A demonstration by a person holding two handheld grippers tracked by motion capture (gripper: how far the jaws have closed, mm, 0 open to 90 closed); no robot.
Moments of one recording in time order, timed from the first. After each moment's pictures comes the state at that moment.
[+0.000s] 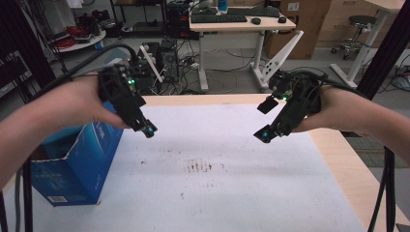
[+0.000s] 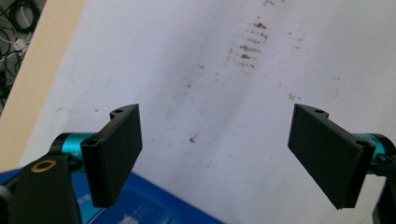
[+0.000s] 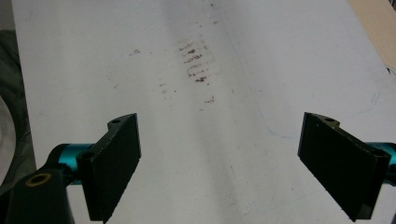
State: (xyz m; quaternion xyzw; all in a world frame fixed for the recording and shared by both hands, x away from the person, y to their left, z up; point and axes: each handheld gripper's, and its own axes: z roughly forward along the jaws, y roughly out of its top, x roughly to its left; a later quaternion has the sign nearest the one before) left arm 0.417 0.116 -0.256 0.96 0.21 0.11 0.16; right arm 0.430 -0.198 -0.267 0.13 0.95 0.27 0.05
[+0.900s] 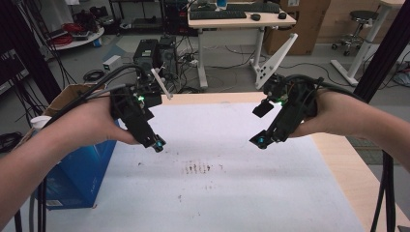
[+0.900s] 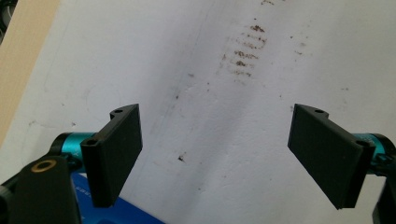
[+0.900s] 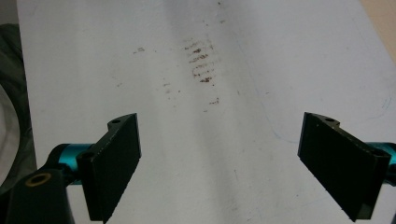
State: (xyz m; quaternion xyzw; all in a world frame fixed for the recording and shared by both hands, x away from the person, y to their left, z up) left arm 0.423 0.106 -0.282 0.96 0.21 0.11 0.16; right arm 0.432 -0.192 -0.273 0.12 0.96 0.26 0.04
